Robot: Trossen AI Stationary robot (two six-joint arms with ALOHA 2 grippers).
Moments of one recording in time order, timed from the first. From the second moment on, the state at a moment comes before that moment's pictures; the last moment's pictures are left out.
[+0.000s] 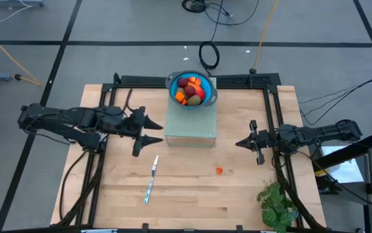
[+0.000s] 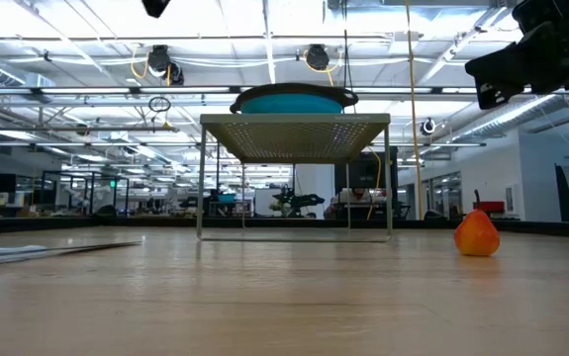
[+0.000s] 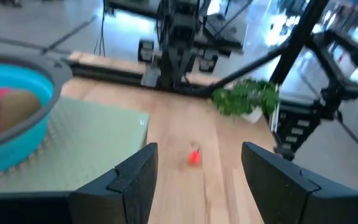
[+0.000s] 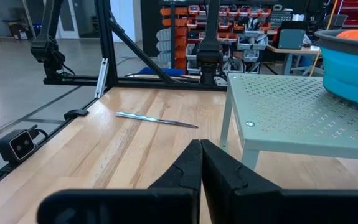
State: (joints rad) left arm -0.11 1.00 0.98 -0.27 -0.05 -0.22; right arm 0.15 0.29 0.15 0.08 0.03 0.02
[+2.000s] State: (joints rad) left arm -0.11 0.50 0.04 0.66 0.00 -0.33; right arm 0.15 0.29 0.15 0.20 0.05 0.07
